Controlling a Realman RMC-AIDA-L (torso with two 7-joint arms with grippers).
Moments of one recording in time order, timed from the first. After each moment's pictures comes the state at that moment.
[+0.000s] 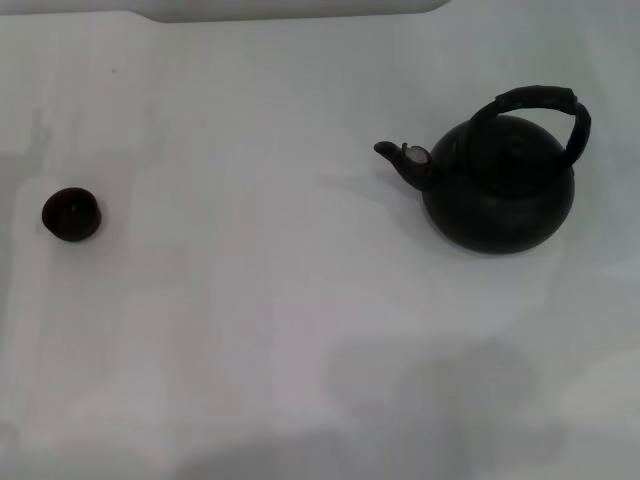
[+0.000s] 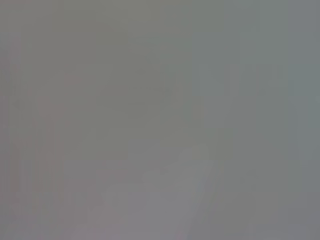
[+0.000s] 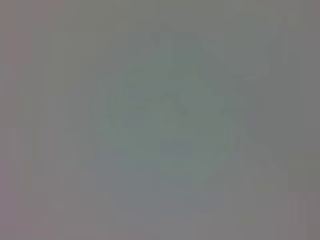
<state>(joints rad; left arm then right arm) -0.37 -2.08 -1.01 -0.10 -0.86 -1.30 2.82 0.62 2.02 -1.09 -0.11 0.12 -0.88 0.06</state>
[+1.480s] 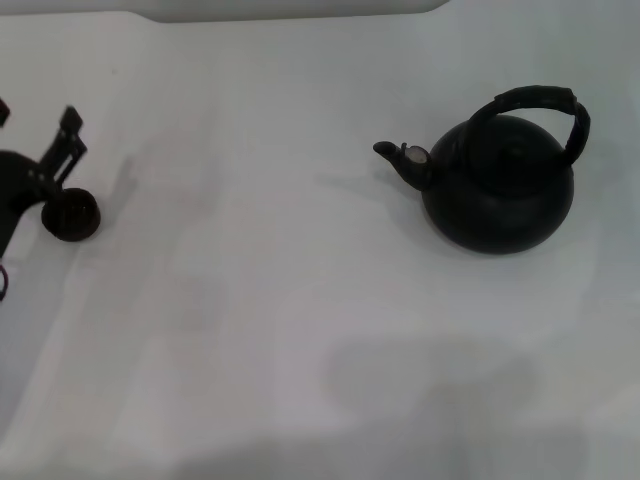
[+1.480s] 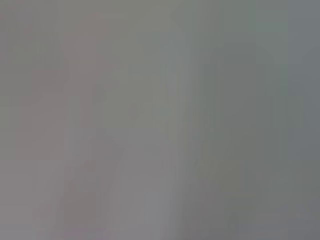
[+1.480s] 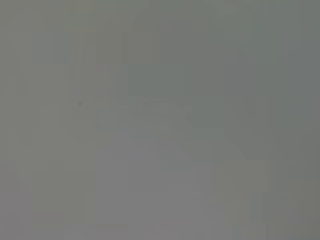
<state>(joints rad) -0.27 -2.09 -1.01 -0.11 -0.47 -1.34 2.82 0.53 2.01 -1.15 -0.15 0.12 -0.83 0.07</state>
